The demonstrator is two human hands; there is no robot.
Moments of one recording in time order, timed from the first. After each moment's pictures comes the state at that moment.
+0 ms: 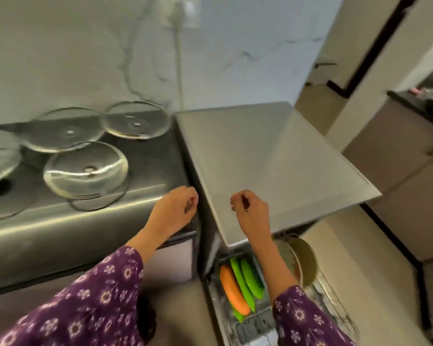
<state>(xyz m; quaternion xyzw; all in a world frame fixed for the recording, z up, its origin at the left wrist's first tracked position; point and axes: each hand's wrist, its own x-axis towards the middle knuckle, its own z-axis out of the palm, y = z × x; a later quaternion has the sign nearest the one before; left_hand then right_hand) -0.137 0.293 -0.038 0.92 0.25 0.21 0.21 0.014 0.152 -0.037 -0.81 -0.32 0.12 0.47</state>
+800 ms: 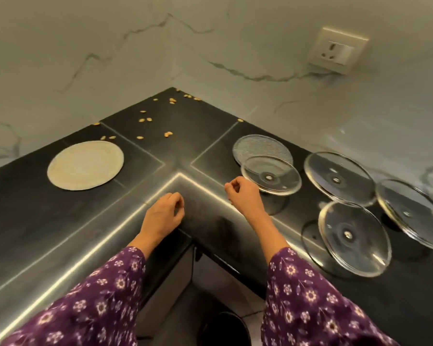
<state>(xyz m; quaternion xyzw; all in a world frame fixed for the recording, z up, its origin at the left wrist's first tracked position) -0.671 0.453 -0.080 0.64 0.70 0.27 0.13 -0.464 0.532 -0.023 -0.61 -0.67 0.33 0.27</state>
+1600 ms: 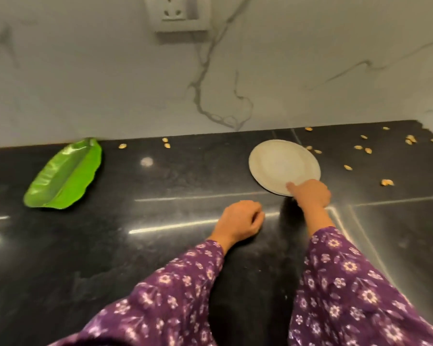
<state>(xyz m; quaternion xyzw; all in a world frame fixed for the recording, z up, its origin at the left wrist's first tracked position) -0.874 0.379 -0.114 0.45 0.84 0.28 0.06 -0.837 0.576 -0.077 -0.58 -0.78 0.24 -0.01</state>
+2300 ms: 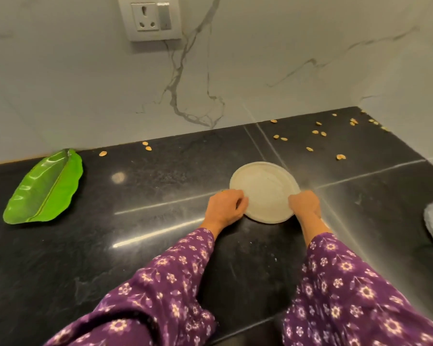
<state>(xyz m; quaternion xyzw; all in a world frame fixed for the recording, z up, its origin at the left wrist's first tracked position) -0.869 0.358 -0.106 0.47 0.83 0.30 0.04 -0.748 0.530 -0.072 -0.66 -0.69 0.30 0.02</state>
